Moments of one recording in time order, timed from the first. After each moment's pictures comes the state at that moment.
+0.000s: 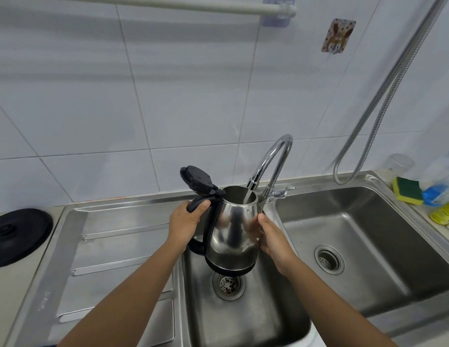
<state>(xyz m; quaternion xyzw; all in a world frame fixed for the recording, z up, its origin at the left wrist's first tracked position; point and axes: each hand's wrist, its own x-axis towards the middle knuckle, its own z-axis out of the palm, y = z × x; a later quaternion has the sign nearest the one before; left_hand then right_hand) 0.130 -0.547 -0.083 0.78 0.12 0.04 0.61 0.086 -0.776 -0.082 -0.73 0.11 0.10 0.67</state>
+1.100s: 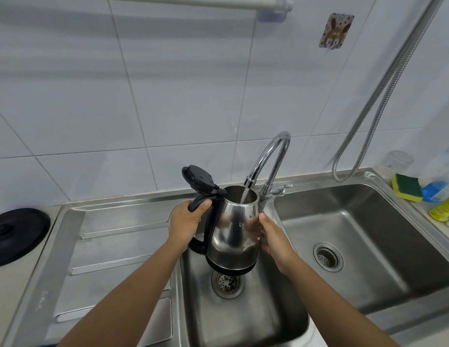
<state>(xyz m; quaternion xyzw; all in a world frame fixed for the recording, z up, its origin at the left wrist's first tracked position) 0.126 -0.556 -0.078 0.79 0.12 0.03 0.61 0.083 -0.781 -0.082 -0.72 0.12 0.10 0.67</state>
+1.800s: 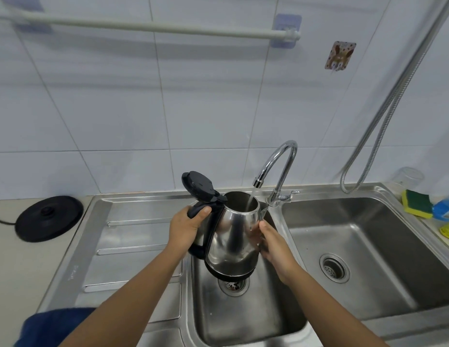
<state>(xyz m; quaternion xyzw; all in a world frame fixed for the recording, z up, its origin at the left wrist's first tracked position) 0.070 -0.534 -0.060 0.78 0.13 0.07 0.61 0.041 -0.768 -0.059 -0.71 0.09 0.12 0.69</state>
